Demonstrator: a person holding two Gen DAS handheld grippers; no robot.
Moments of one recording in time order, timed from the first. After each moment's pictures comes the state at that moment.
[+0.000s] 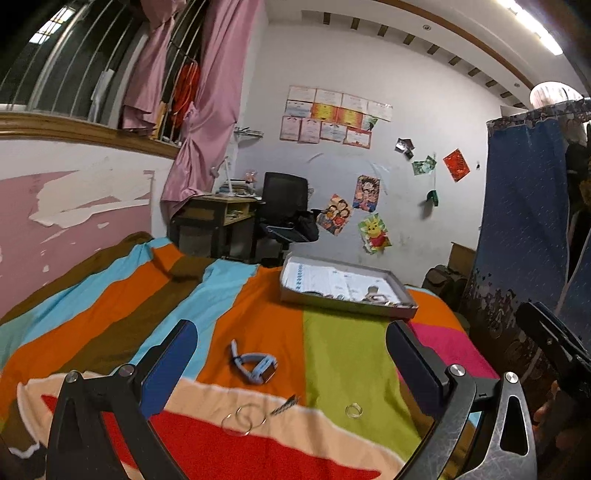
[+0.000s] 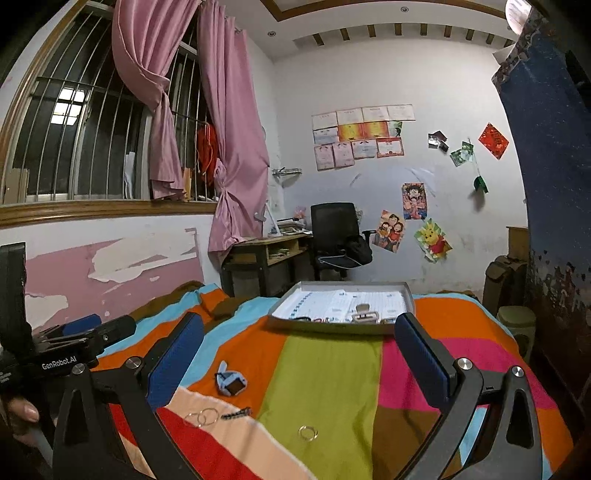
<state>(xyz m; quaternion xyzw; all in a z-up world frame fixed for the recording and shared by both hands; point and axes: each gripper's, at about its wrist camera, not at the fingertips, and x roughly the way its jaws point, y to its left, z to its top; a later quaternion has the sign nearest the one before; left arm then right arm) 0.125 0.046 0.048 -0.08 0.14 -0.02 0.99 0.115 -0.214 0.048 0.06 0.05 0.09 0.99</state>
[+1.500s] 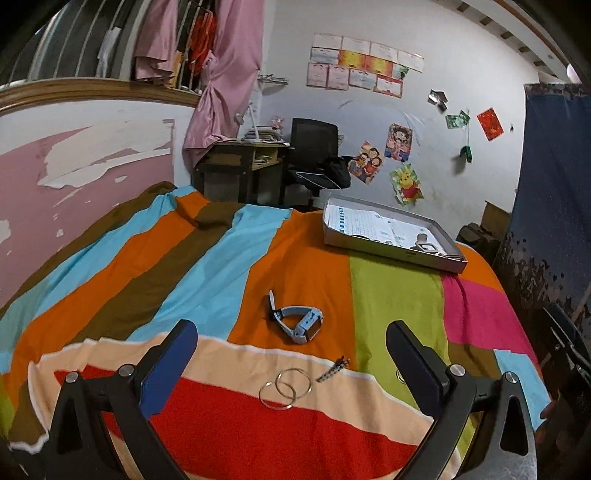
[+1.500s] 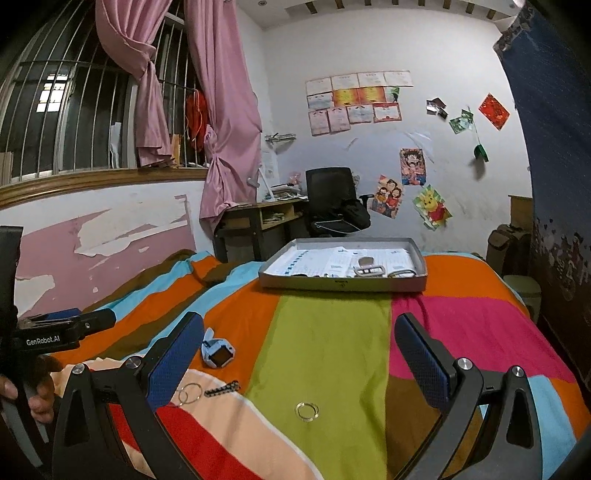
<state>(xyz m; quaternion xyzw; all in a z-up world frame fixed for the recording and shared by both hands) 0.183 0.073 0.013 -0.06 0.25 0.02 0.97 0.182 -0.202 -0.013 0.06 0.11 0.09 0.99</state>
